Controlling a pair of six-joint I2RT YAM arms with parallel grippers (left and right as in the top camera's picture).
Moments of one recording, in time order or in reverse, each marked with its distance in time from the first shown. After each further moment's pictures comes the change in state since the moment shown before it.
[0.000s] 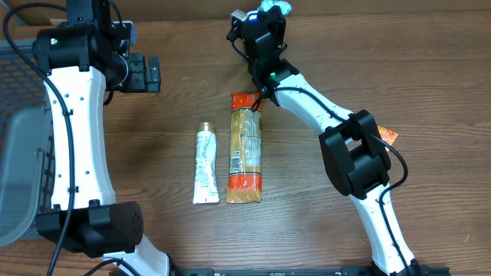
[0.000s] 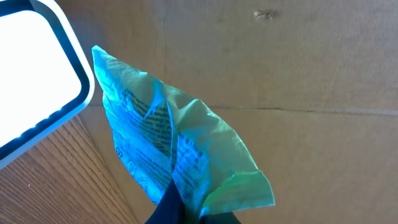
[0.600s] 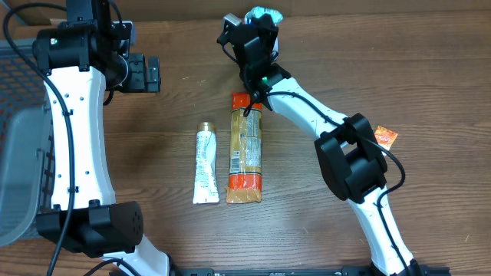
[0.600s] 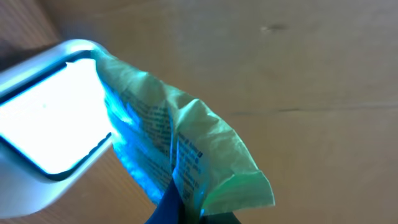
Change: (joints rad) left arm 0.000 0.000 0.000 0.000 0.000 0.000; right arm 0.050 -0.027 0.000 -0.146 0.010 0.236
